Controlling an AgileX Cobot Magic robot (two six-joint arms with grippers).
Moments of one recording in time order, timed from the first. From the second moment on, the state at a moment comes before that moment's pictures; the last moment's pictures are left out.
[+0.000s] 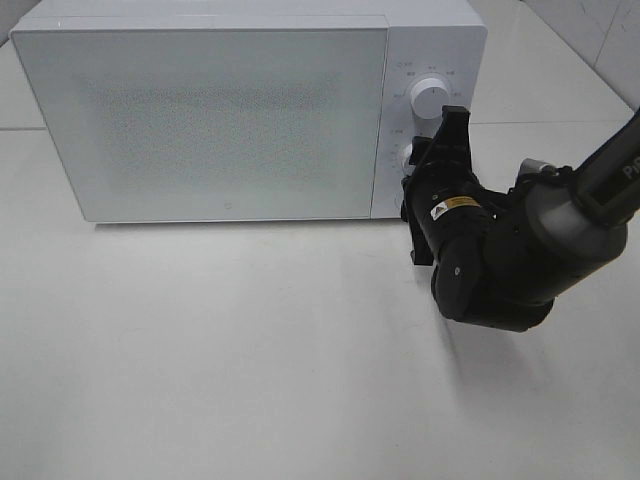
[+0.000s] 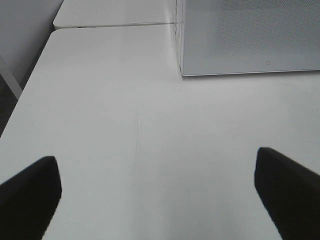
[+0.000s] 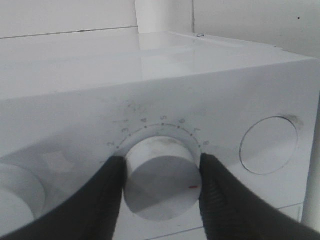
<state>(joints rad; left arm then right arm) 0.06 0.00 -0.50 -0.08 1.05 0.10 0.61 2.08 -0.78 0.67 -1.19 1.42</state>
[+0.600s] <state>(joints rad) 0.06 0.00 -0.50 -0.08 1.05 0.10 0.62 2.08 -0.76 0.62 -1.20 1.38</state>
